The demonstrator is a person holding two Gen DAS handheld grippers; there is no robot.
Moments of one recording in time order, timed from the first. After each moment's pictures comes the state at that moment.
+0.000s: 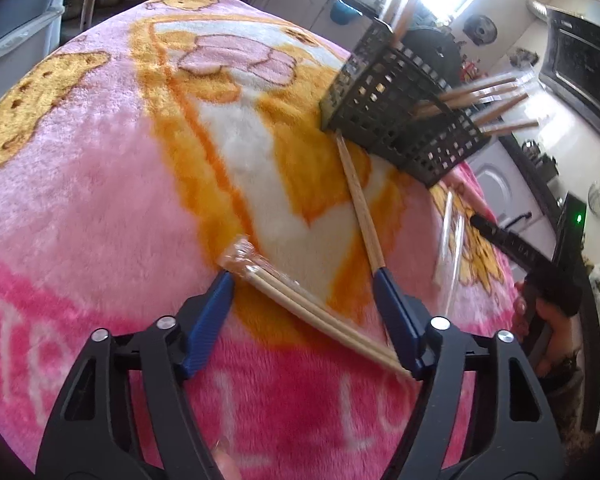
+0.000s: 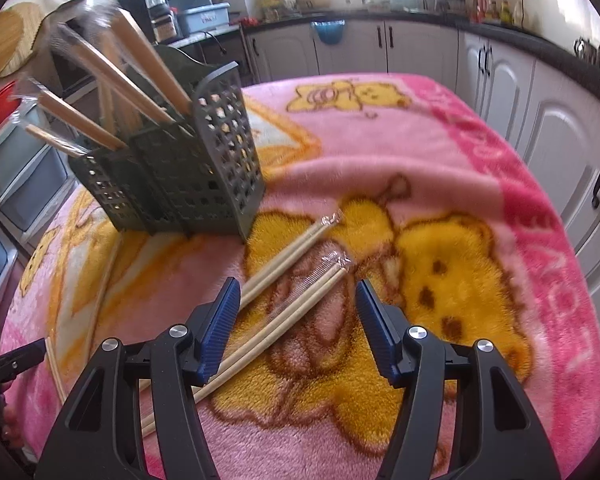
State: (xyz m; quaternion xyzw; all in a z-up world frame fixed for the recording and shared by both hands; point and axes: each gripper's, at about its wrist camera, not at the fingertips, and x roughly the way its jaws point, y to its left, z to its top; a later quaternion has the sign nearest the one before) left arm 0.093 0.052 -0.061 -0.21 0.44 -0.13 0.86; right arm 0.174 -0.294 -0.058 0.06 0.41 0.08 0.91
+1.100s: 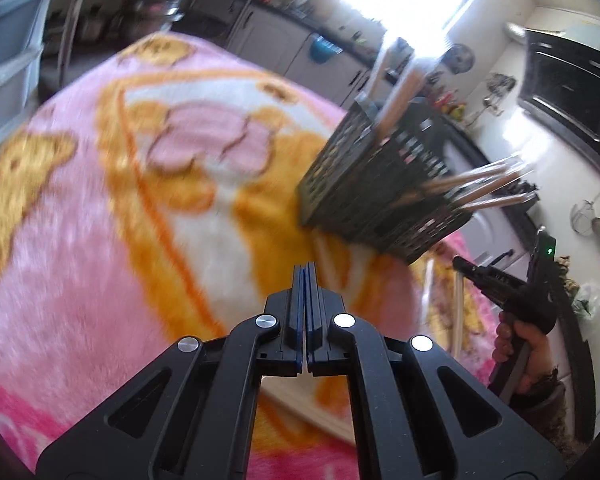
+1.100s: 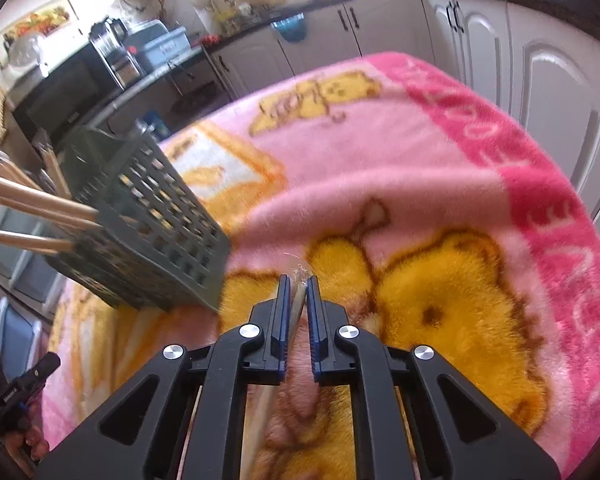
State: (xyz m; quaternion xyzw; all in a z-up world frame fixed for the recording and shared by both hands) left arm 0.138 0.067 -0.012 -0.21 0.37 -0.16 0.89; right arm 0.212 -0.333 -0.043 0.17 0.39 0.08 0.90
